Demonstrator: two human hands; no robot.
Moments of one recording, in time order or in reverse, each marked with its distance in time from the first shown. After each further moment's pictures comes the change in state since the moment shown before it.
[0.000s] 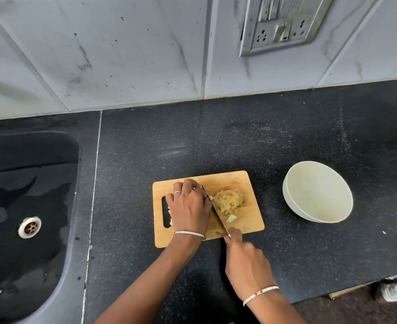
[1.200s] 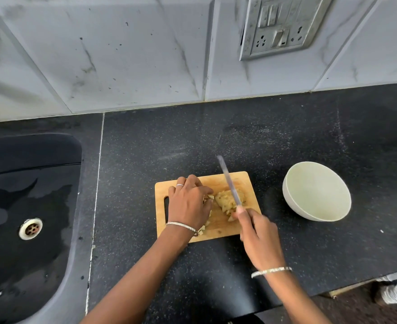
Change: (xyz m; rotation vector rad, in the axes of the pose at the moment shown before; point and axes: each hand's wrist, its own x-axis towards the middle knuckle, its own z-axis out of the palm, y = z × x) left_hand 0.010 -0.012 -0.023 0.013 -0.144 0.238; right_hand 0.029 0.016 -0.025 0.663 0.272 0.002
